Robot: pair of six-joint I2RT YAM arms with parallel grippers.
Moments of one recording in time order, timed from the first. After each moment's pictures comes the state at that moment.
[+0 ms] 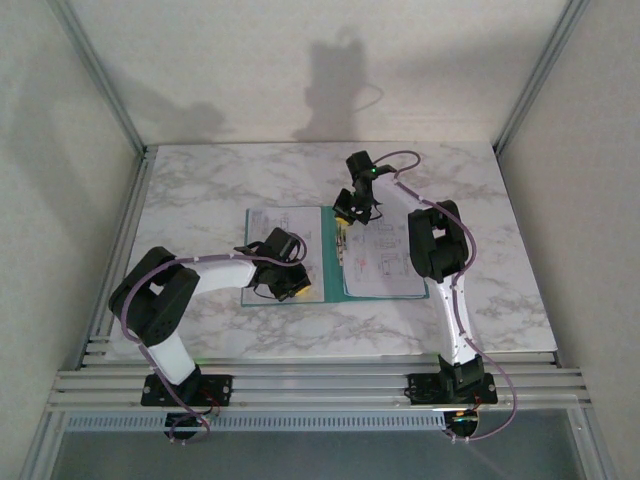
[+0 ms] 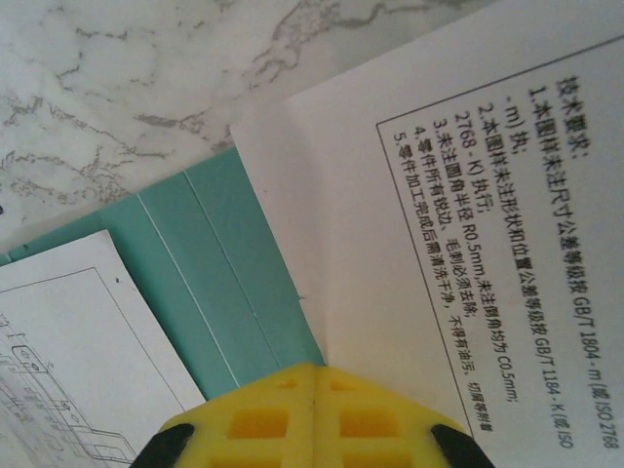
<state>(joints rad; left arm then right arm) -0.61 1.71 0.85 -0.23 0.30 -1.19 0.43 2.34 1.91 -0.80 -0.32 0.79</state>
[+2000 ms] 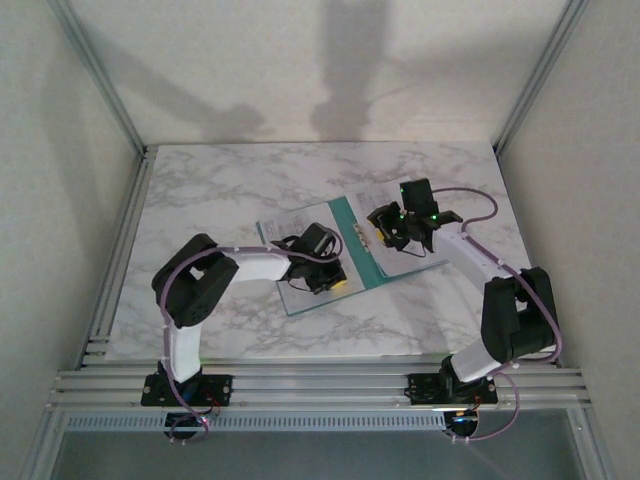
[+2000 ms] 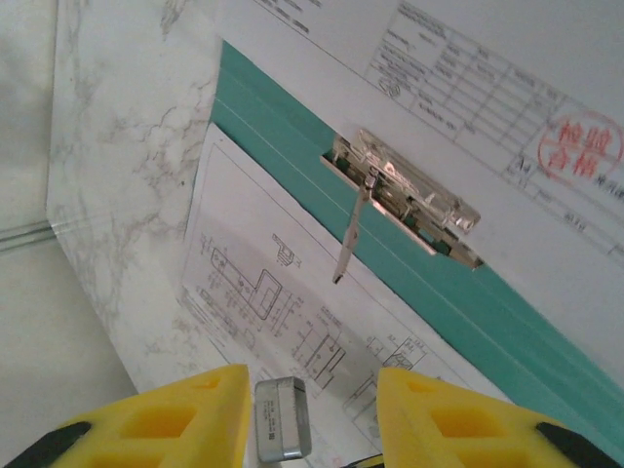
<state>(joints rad) -0.75 1.97 1.12 -0.13 0.36 -1.23 0.33 1.54 1.04 -0.38 -0.31 1.17</state>
